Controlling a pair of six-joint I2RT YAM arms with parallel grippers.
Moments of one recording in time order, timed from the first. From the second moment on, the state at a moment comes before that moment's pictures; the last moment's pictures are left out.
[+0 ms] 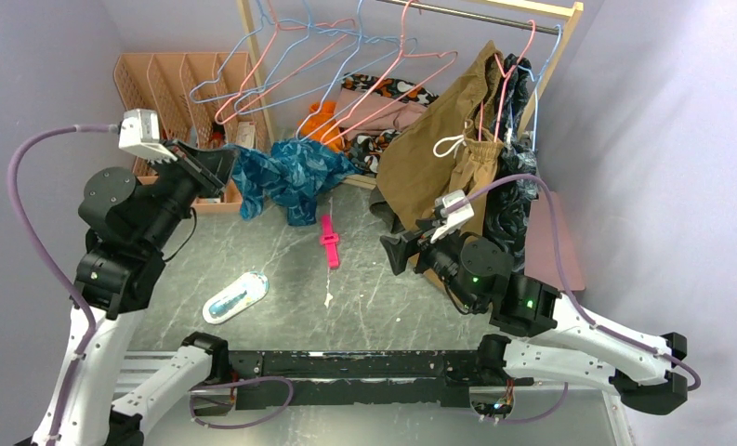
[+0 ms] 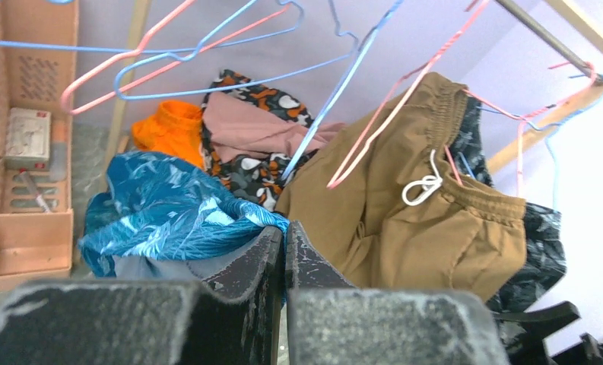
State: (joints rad) left arm -0.30 0.80 1.27 -0.42 0.03 -0.54; right arm 1.17 0.74 0.88 -0.26 0.59 0.19
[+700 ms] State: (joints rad) left arm -0.30 0.93 1.87 -0.21 0.30 -0.60; right arm 1.17 0.73 0.98 -0.27 0.48 0.13
